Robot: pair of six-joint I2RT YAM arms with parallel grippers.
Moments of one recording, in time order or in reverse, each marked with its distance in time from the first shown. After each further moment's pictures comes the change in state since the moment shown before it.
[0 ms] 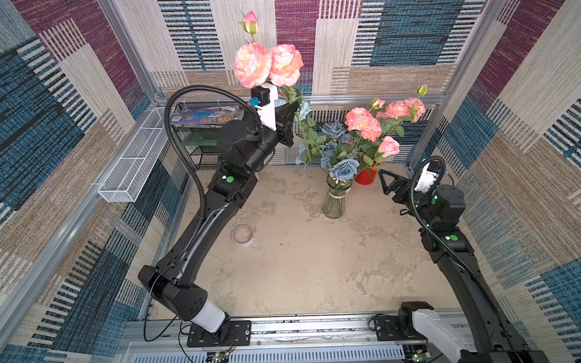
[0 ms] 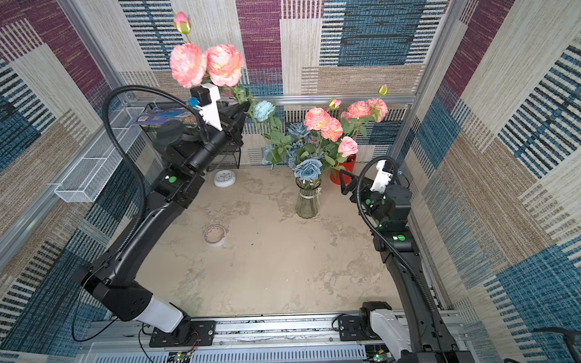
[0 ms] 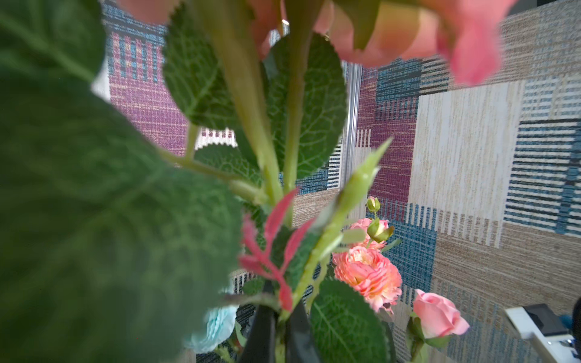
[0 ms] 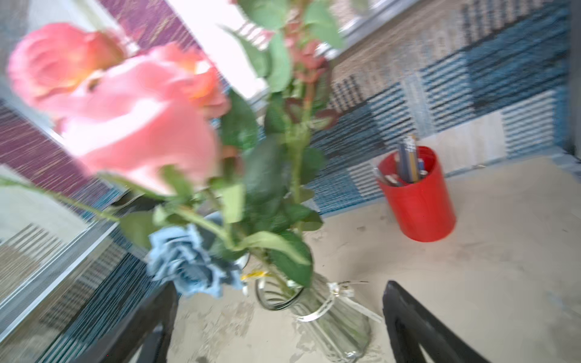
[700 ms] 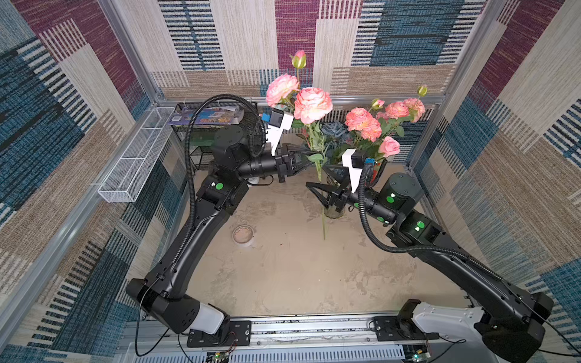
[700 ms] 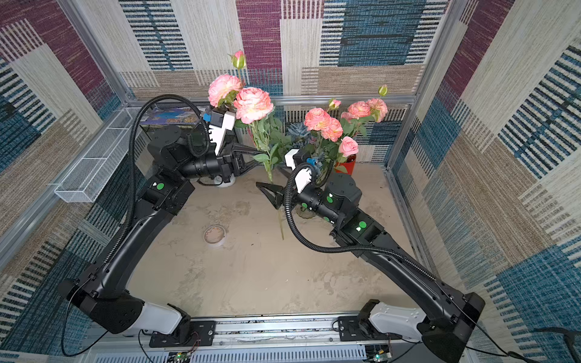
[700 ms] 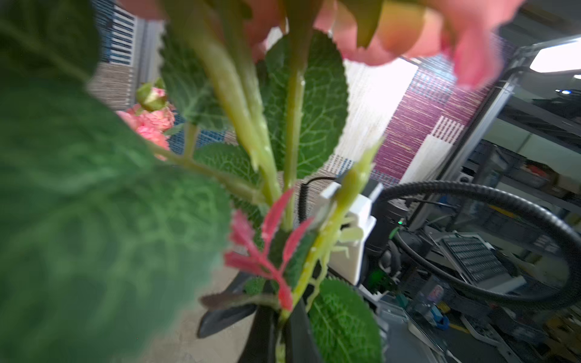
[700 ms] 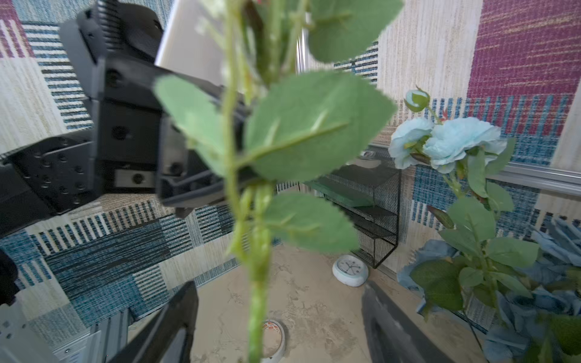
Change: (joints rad) left arm -0.006 -0.073 -0.122 -0.123 0.809 -0.364; right arm 0.678 0.231 0.342 0.019 0.090 -0.433
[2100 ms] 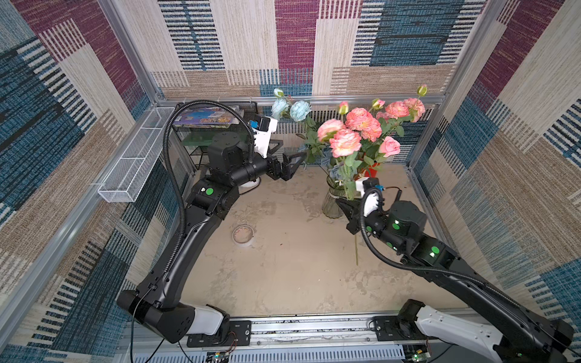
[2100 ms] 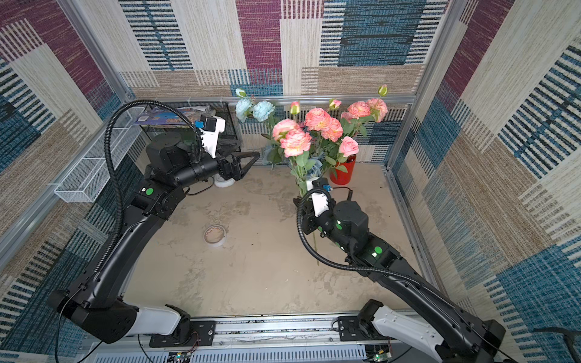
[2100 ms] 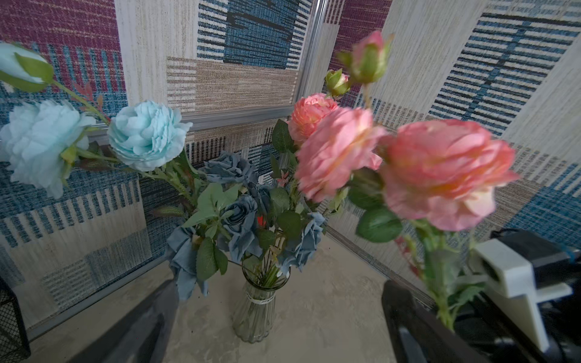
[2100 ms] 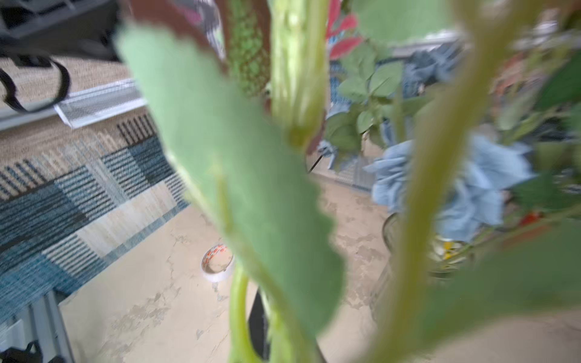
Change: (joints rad) left arm 0.071 -0.070 -0.069 -0.247 -0.538 0.314; right arm -0.003 -0.321 -0.328 -0.184 0.328 0.054
